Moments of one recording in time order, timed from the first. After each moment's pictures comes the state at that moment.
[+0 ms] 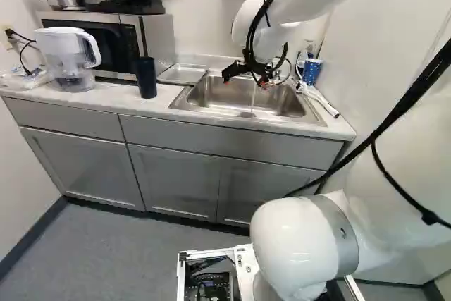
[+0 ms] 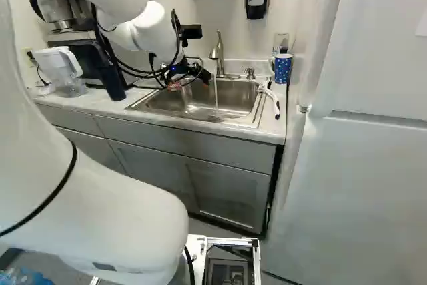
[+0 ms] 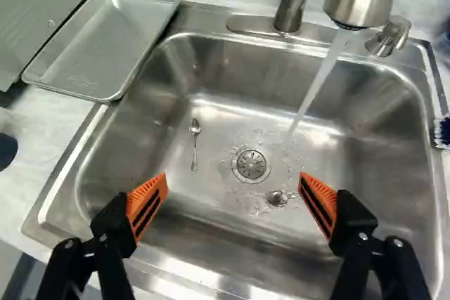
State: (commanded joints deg) arm 2.4 12.3 -45.4 1.5 -15.0 0.0
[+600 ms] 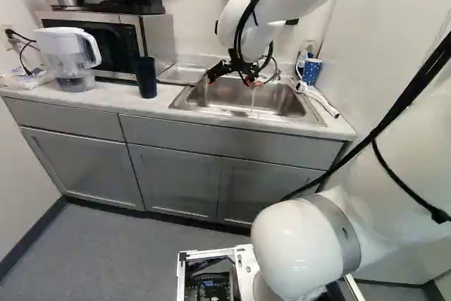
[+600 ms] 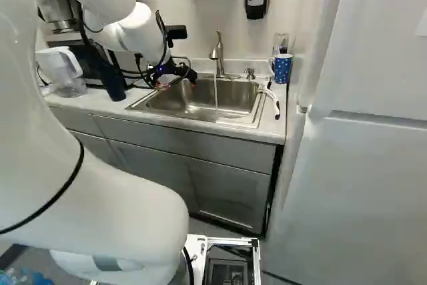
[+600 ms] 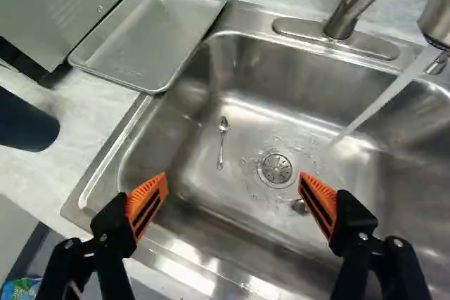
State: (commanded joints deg) arm 8.8 11.3 -46.3 1.5 -15.0 0.0
